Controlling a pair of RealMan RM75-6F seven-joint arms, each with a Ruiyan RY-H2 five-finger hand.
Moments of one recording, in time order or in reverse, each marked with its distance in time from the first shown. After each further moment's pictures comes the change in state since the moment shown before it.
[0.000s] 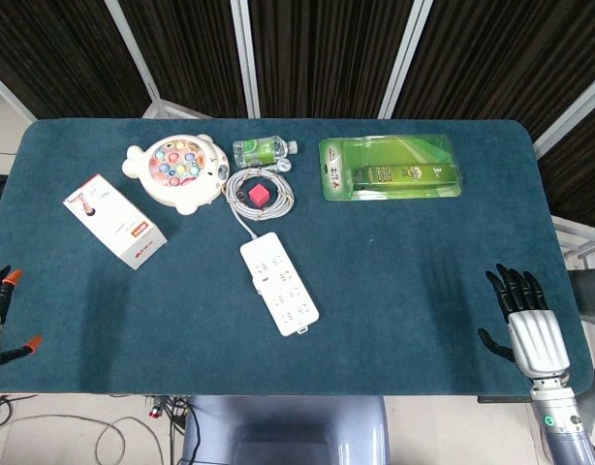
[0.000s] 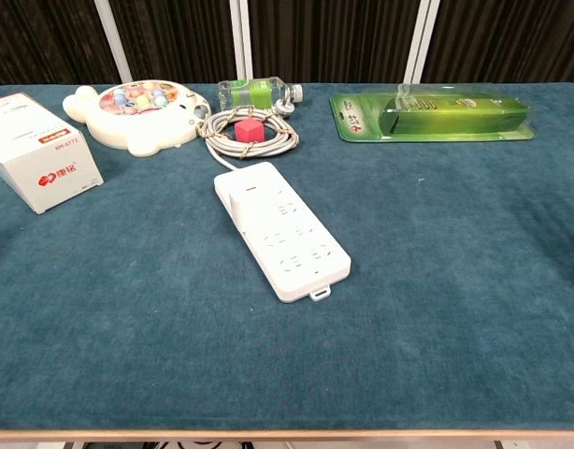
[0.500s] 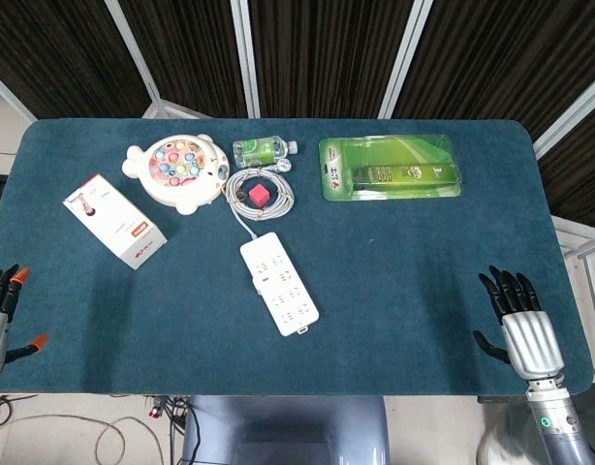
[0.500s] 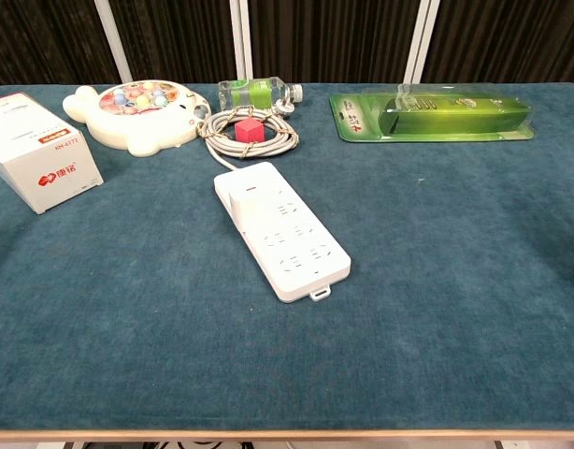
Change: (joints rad) left arm -0.014 -0.003 -0.001 -0.014 0.017 -0.004 0.017; right arm 0.006 -0.002 -0.011 -0.005 -0.025 -0.004 -0.010
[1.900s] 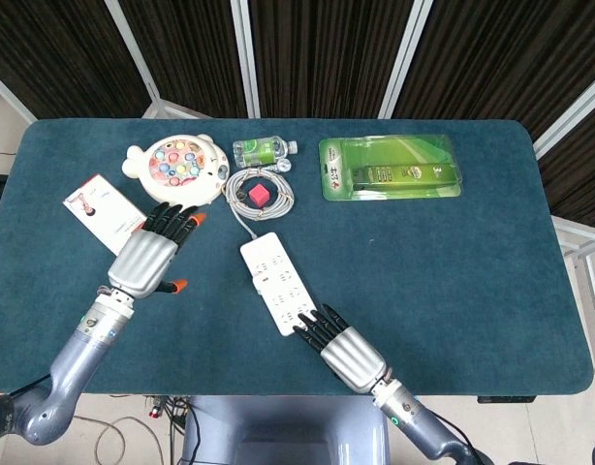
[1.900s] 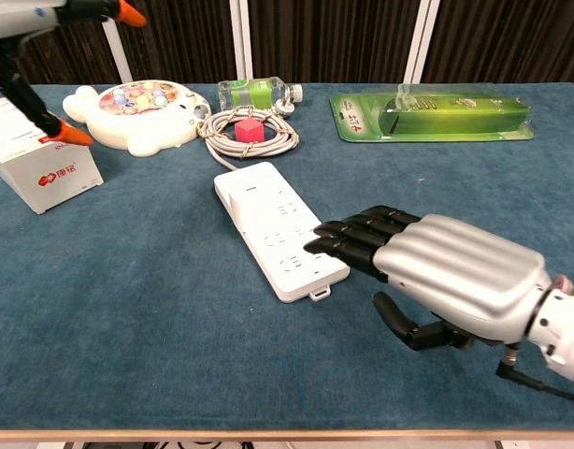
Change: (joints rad) left arm -0.517 0.010 -0.217 -0.453 -0.265 -0.507 0.482; right arm 0.288 -0.320 -0.005 -0.228 -0.046 -0.479 -0.546
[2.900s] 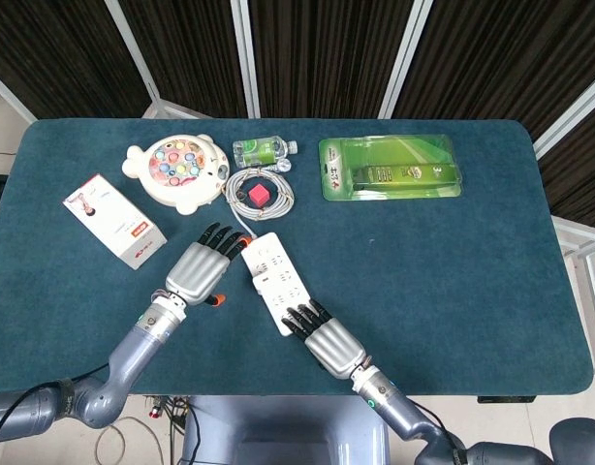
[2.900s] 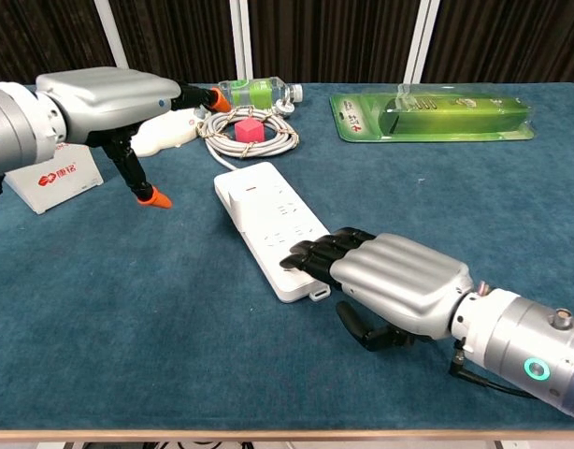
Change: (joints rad) left arm -0.172 -0.206 0.068 0.115 -0.183 -0.055 0.164; right arm 0.090 -0.135 0.029 0.144 0.143 -0.078 0.007
